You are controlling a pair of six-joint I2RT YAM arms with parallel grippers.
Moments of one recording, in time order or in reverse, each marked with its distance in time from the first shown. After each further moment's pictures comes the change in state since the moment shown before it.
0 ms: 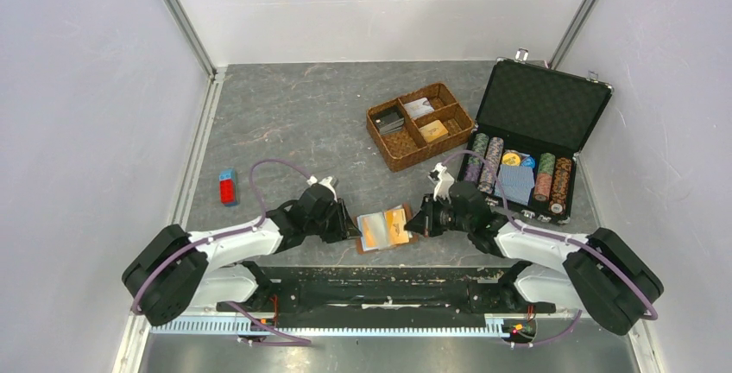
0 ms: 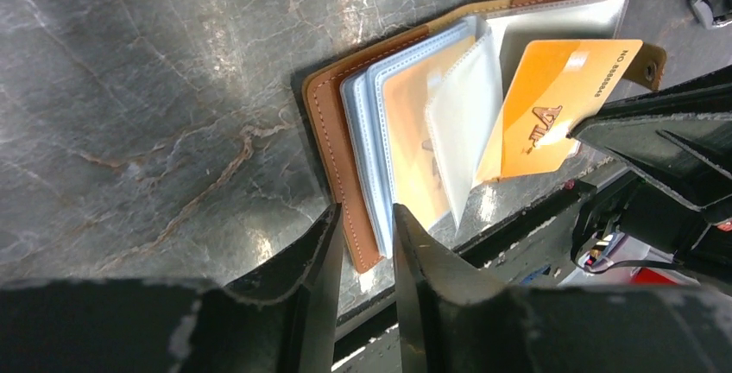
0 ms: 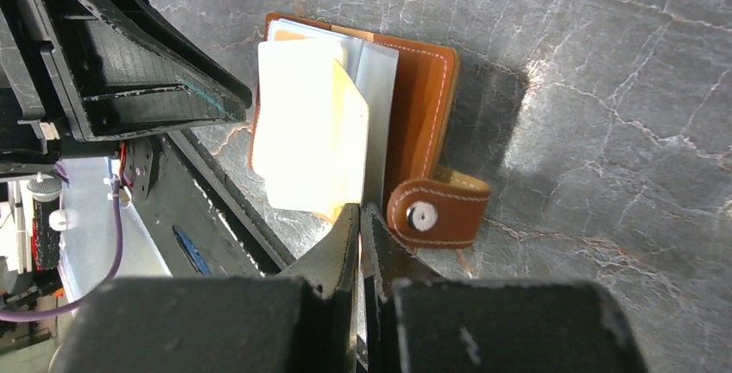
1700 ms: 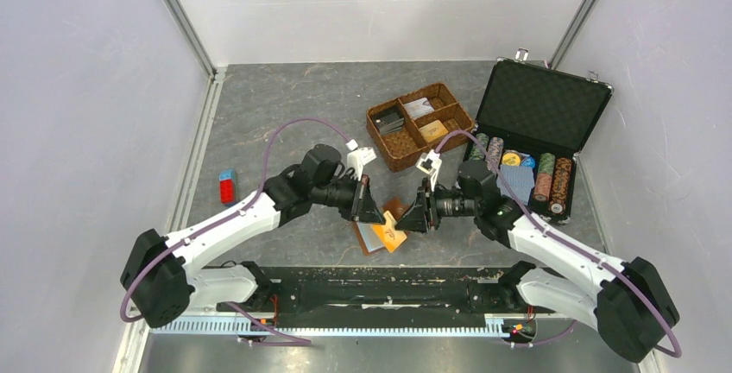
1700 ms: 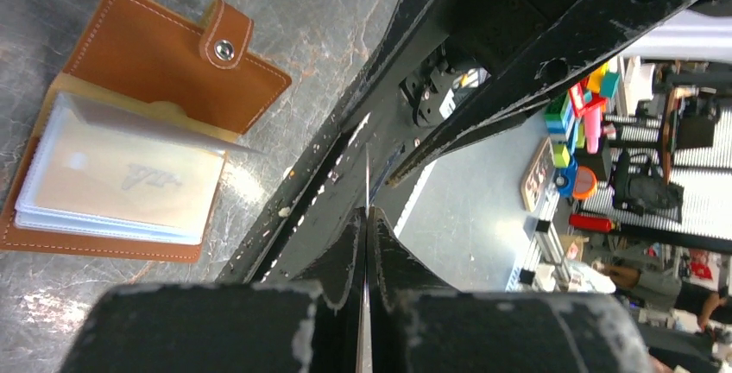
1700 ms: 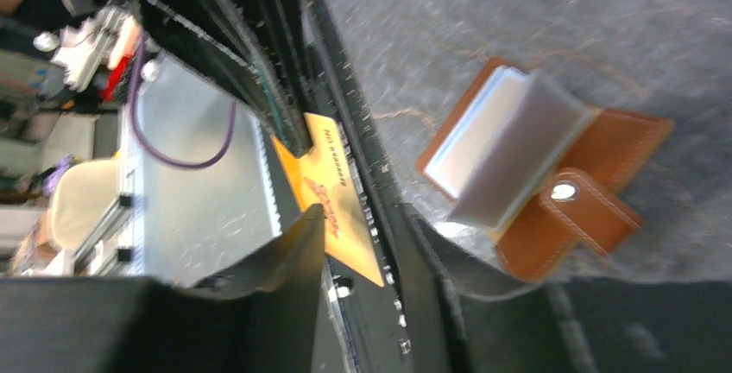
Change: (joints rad) left arm 0.001 -0.020 0.415 -0.259 0.479 0.385; right arm -0.038 -0.169 0.211 -0.232 -0.443 -0.258
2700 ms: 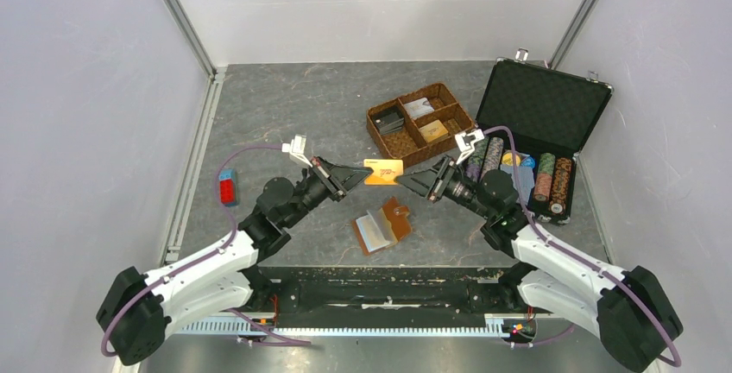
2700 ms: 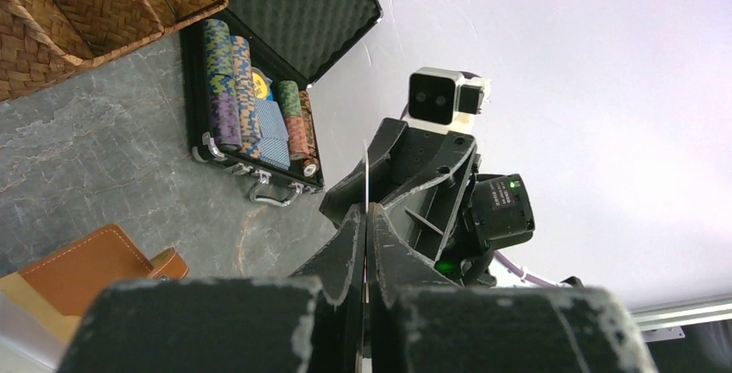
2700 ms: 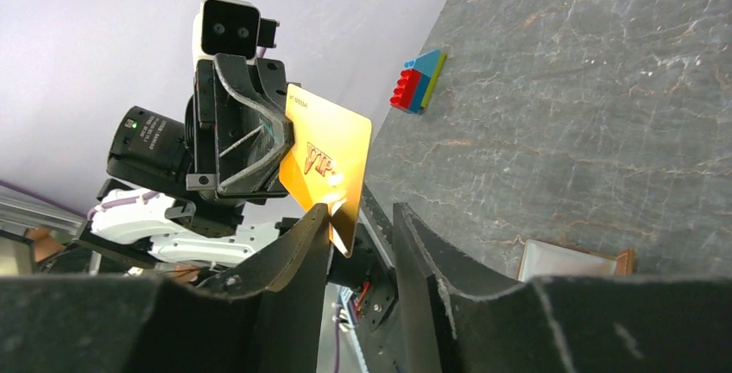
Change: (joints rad) left arm 0.005 -0.309 -0.384 0.804 -0.576 -0.626; right arm -0.026 -0.081 -0.111 0.543 0.418 0.623
